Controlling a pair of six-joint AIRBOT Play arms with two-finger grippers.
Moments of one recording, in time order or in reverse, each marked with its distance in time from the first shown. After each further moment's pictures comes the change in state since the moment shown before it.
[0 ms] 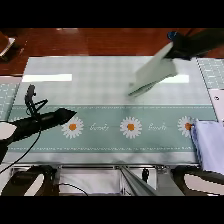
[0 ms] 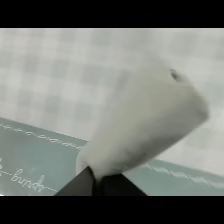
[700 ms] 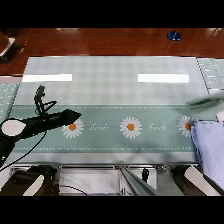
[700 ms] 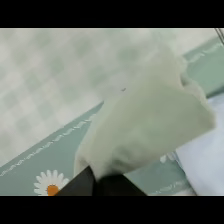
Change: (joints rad) left arm -0.074 -0.086 0.000 0.000 0.060 0.008; right arm -0.728 0.351 -0.162 -0.065 0.299 0.107
